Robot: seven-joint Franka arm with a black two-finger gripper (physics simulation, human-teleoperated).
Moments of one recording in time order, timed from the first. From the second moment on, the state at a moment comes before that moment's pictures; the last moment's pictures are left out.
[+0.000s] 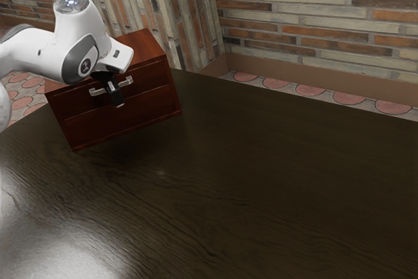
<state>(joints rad) 0.62 0.43 -0.24 -1.29 0.40 2.10 0.73</state>
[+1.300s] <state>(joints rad) 0.60 0.36 -0.22 -1.40 0.39 2.12 0.63</state>
